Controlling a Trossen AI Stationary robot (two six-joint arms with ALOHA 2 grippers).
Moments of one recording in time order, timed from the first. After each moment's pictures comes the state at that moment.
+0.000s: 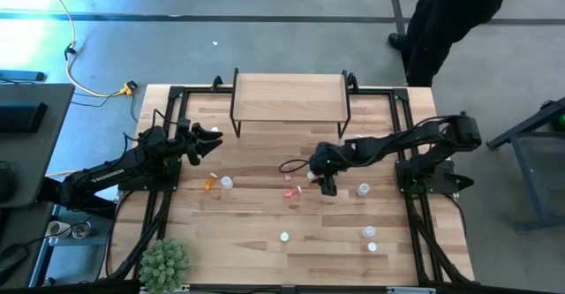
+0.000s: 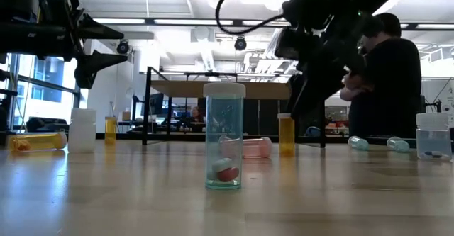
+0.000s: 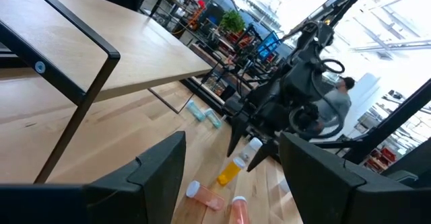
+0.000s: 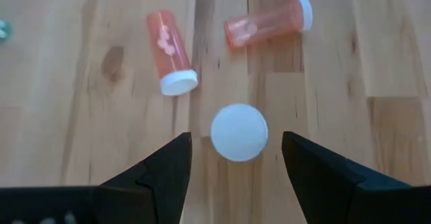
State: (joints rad) left arm 0.55 0.07 0.01 0.07 0.20 -0.65; right arm 0.00 1.56 0.80 -0.19 -0.08 0.00
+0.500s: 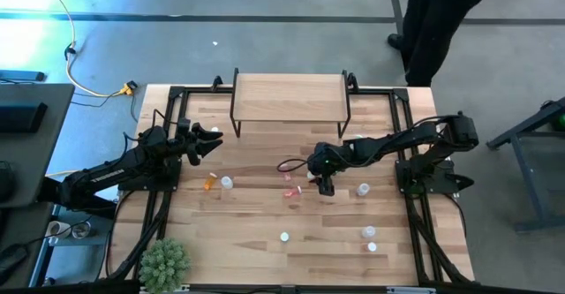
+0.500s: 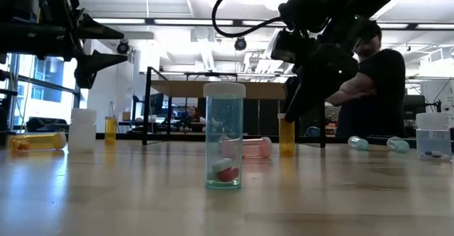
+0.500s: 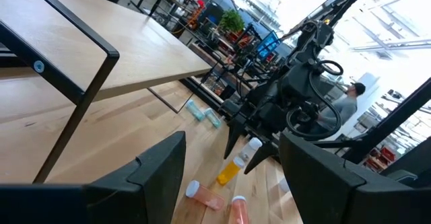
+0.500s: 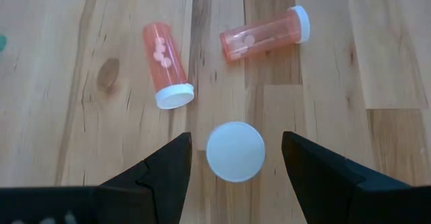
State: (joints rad) left arm 0.55 0.07 0.01 0.07 0.20 -0.65; right arm 0.00 1.58 0.80 -0.14 -0.07 0.00
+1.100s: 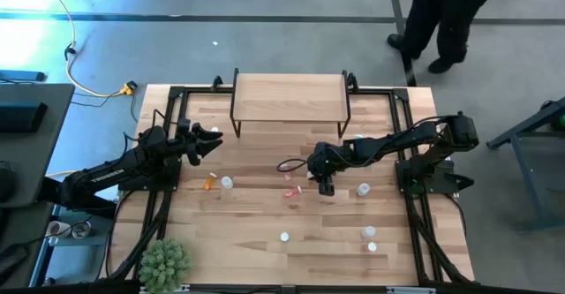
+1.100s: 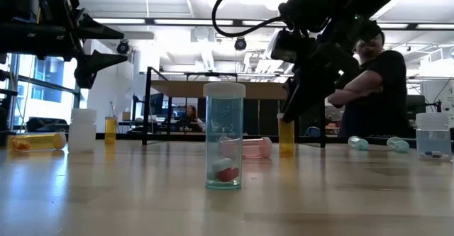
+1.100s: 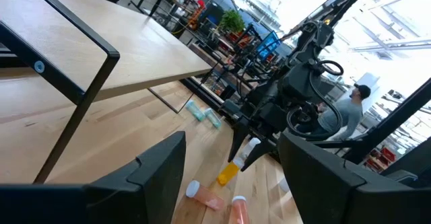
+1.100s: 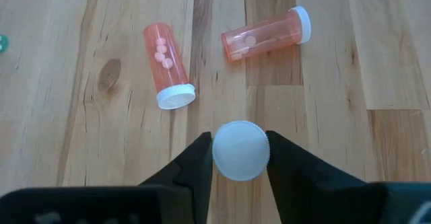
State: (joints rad) left arm 0.55 0.07 0.01 0.07 0.20 -0.65; right arm 0.00 1.58 0.80 -0.14 -0.08 0.00
